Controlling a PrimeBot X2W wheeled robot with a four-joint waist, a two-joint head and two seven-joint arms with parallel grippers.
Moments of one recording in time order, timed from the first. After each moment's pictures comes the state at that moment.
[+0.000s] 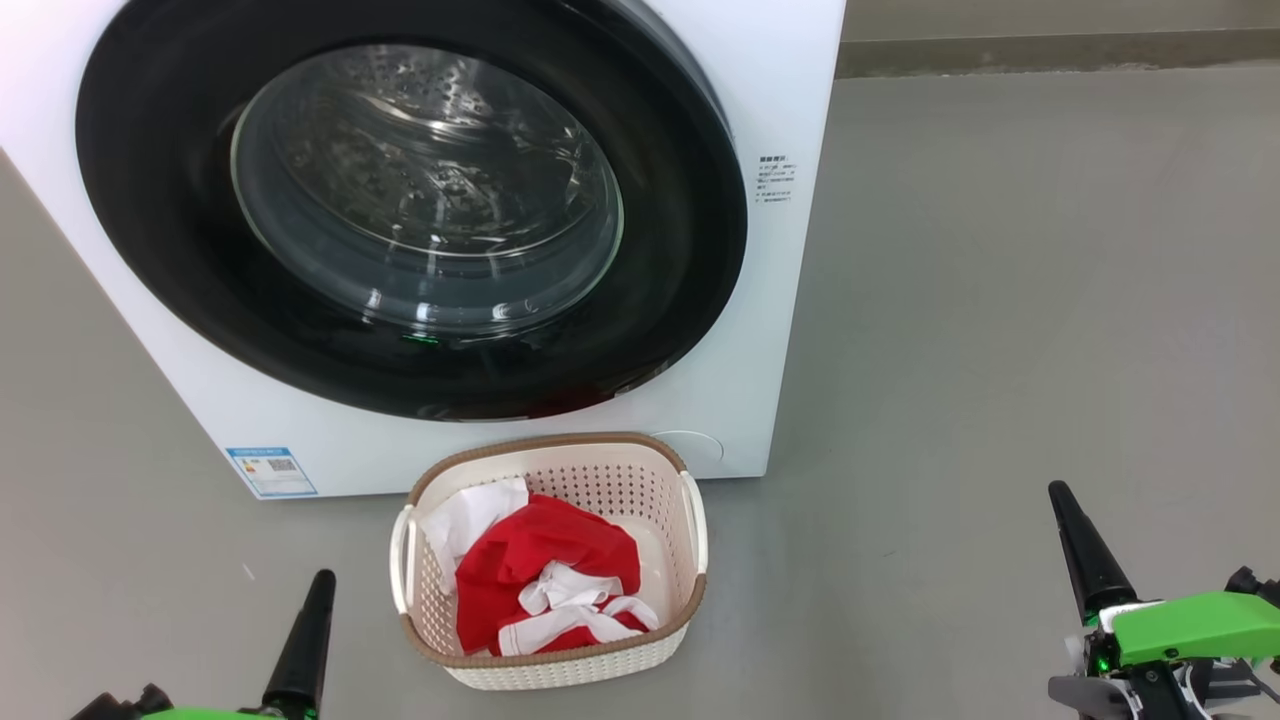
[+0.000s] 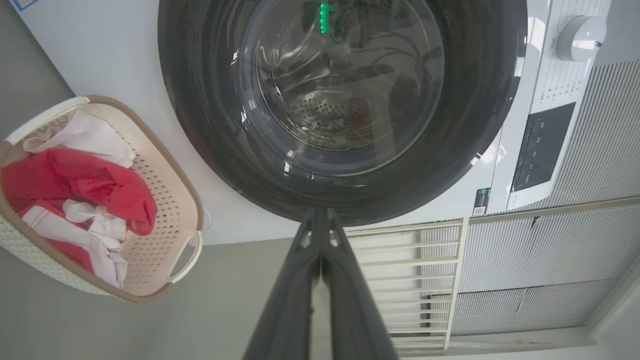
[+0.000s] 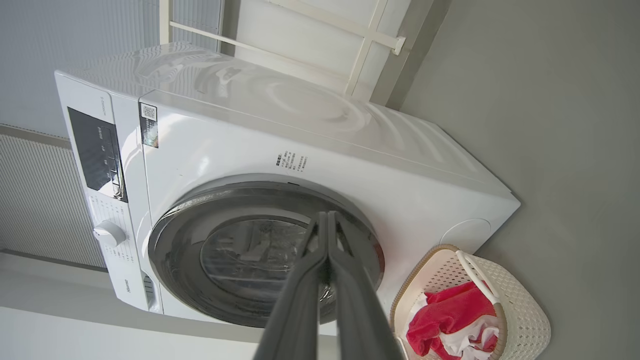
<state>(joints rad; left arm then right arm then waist) -0.03 0.03 0.07 0.25 -1.44 -0.11 0.07 -0.04 -0.03 -0.12 0.27 1.42 0.13 0.06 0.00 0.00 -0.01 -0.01</state>
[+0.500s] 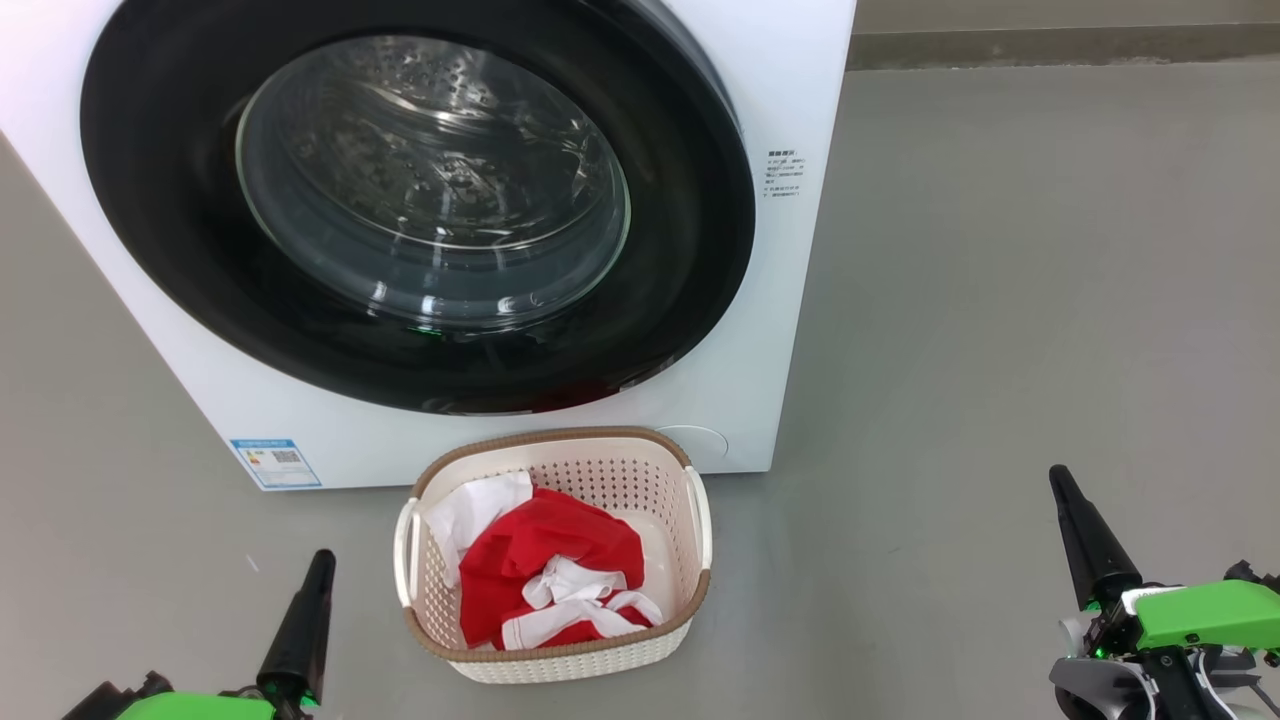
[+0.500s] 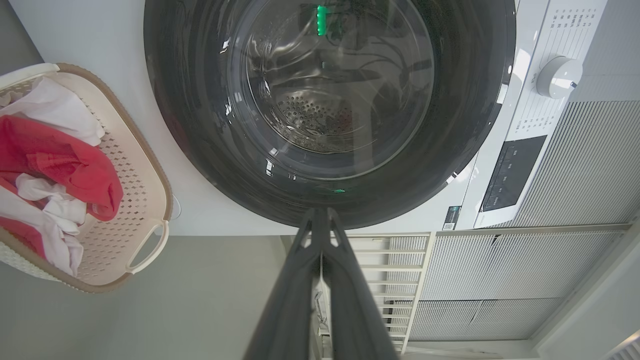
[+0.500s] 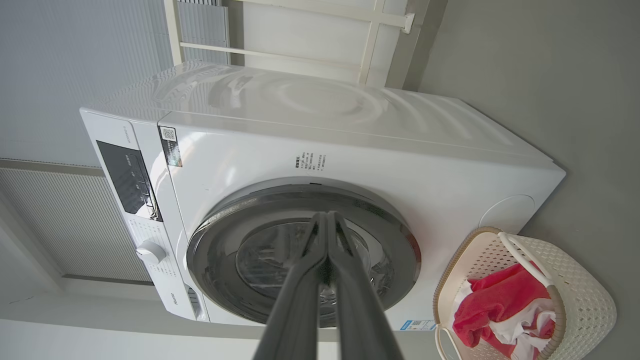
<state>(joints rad) -0.07 0.03 0.08 0.26 -1.60 -0.12 0.11 -0.06 -0.03 -0.13 0.27 1.60 0.13 0.11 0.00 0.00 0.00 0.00</state>
